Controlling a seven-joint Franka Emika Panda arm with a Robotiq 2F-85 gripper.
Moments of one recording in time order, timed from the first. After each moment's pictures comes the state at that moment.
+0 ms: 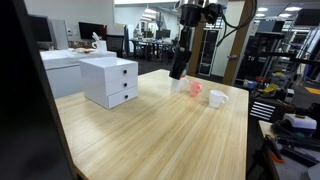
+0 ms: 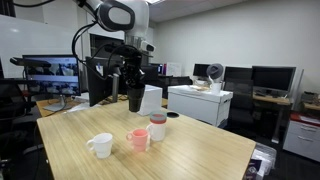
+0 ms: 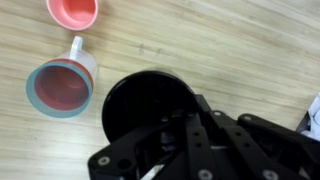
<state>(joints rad) -0.19 0.01 -0.14 -2.06 0.20 2.04 -0.57</state>
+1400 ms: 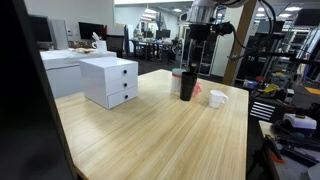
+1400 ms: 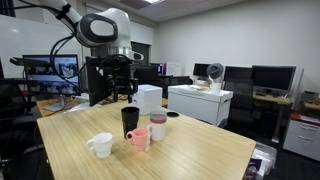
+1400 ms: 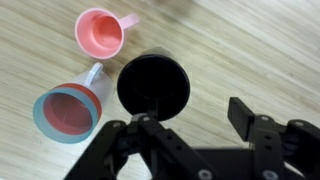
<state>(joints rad) -0.15 -0.10 -0.14 -2.33 -0.03 2.28 -0.59</state>
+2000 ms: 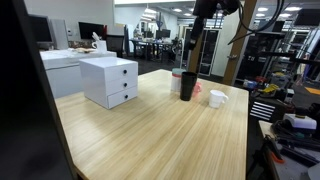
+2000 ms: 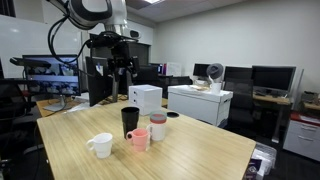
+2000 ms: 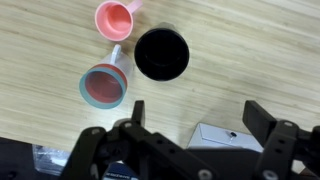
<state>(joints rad) -0.15 -0.23 -0.14 -2.30 -0.03 2.24 -0.39</state>
